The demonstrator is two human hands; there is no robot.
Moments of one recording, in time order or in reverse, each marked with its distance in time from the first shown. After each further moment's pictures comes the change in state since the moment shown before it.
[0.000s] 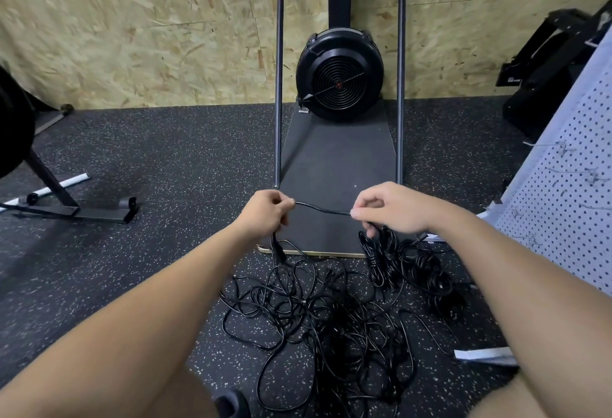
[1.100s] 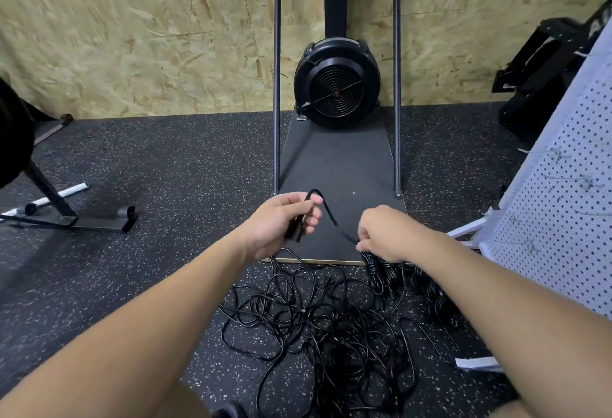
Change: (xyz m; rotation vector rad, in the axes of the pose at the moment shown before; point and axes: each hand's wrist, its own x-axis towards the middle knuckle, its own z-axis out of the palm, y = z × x) left_hand -0.026 0.047 0.013 -0.734 -0.372 -0.063; right_hand 0.010 -0.005 0.032 -0.548 0.059 0.161
